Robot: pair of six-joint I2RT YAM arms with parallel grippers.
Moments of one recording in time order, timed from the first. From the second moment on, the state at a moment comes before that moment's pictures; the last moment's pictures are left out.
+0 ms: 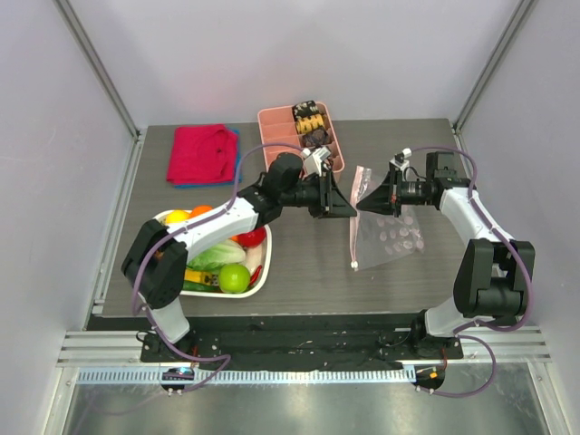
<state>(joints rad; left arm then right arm) -0.76 1.74 1.30 0.09 0.61 -0.94 -0.07 1.51 1.08 -0.57 -1.27 0.53</state>
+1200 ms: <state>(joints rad) -0.75 1.72 1.20 0.18 0.66 -0.97 -0.07 1.51 1.06 -0.55 -1.30 0.55</state>
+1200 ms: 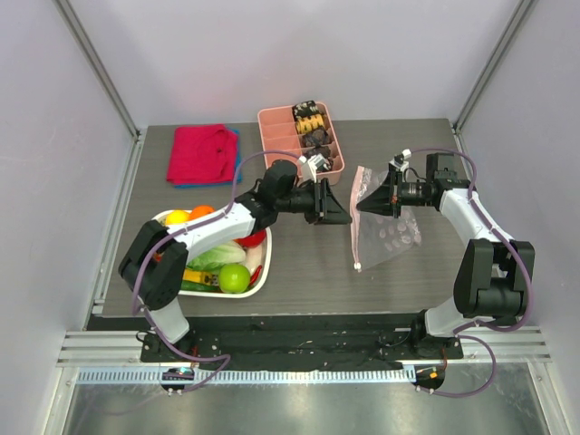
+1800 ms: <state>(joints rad) -0.75 1.73 1.25 0.15 0.64 -0.97 -0.03 1.48 1.05 -0.54 -1.30 0.56</state>
